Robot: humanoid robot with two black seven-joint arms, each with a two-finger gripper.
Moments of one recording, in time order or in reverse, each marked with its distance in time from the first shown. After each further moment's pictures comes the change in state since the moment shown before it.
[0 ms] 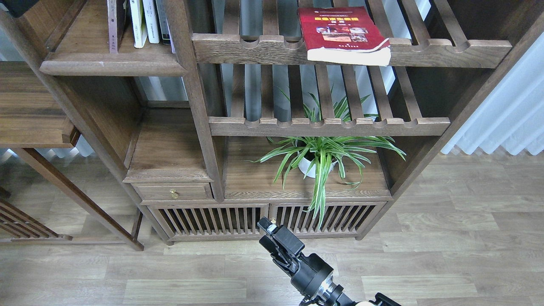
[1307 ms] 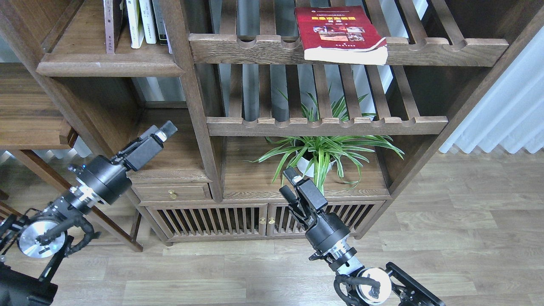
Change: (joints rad) left arm 0.540 -0.577 -0.039 0.067 0.000 0.000 0.007; right arm 0.061 0.000 0.169 0.143 -0.008 0.000 0.063
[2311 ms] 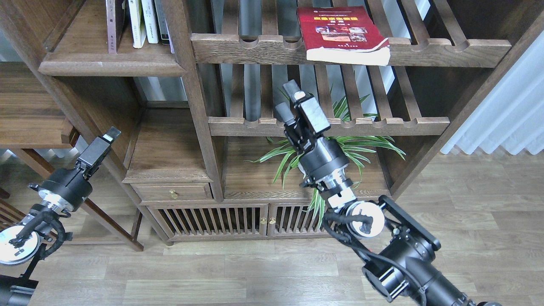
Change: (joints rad) left arm -0.081 0.018 -0.102 0.341 -0.189 0.000 0.002; right arm 0.282 0.000 0.062 0.112 -0.002 -0.177 0.151
